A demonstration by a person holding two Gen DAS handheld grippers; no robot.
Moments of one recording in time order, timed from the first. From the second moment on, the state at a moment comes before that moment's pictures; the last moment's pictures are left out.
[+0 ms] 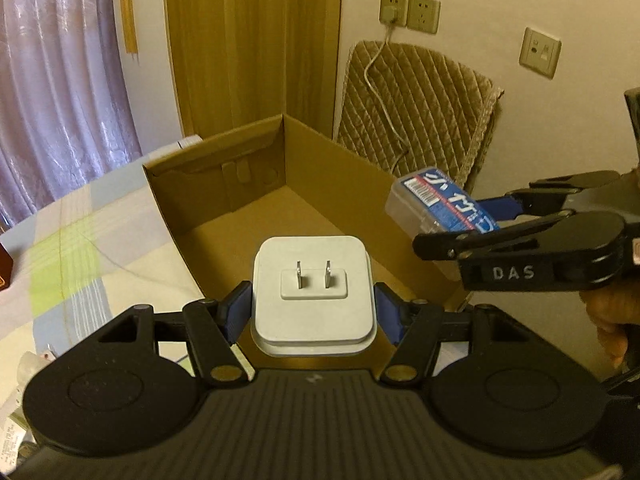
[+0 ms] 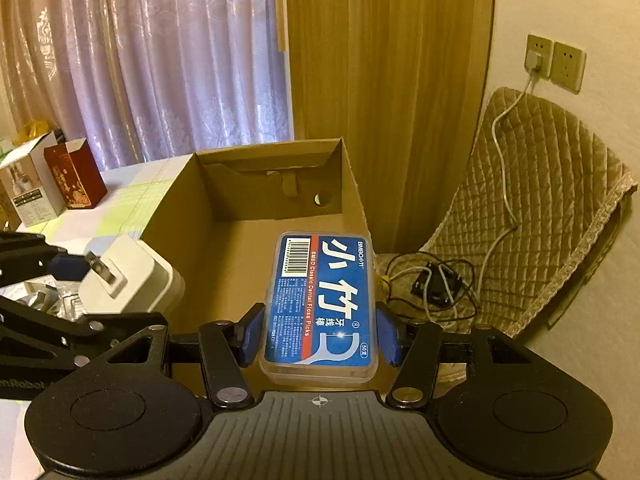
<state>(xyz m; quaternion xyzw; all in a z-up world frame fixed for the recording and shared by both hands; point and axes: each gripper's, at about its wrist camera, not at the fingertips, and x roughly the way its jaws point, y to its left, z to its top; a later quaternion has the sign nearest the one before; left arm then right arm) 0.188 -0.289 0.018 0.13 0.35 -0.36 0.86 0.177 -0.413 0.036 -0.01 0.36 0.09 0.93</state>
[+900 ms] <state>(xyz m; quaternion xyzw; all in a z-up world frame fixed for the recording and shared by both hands) 0.178 -0.260 0.026 0.14 0.33 -0.34 0.87 0.185 -0.397 0.026 -0.02 0.37 0.11 0.92</state>
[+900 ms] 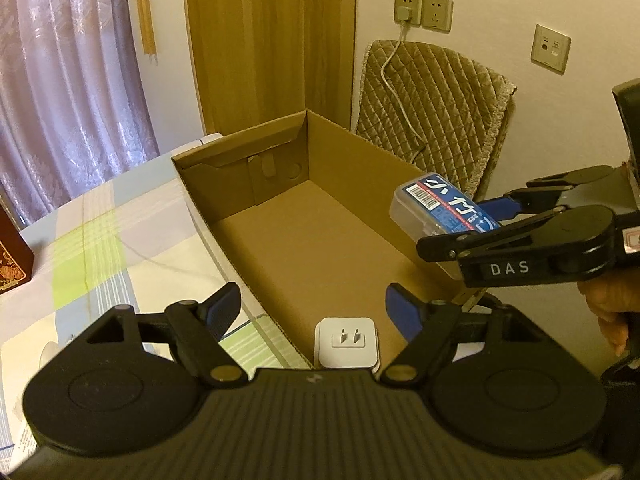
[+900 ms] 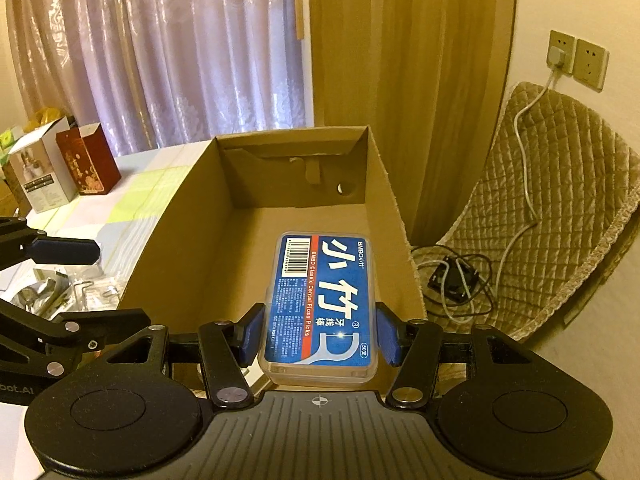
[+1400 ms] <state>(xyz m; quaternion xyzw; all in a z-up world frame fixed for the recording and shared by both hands) 0.175 -0.248 0.025 0.13 0.34 -0.32 0.87 0.186 -0.392 0.031 -0.02 0.34 0.12 0.93</state>
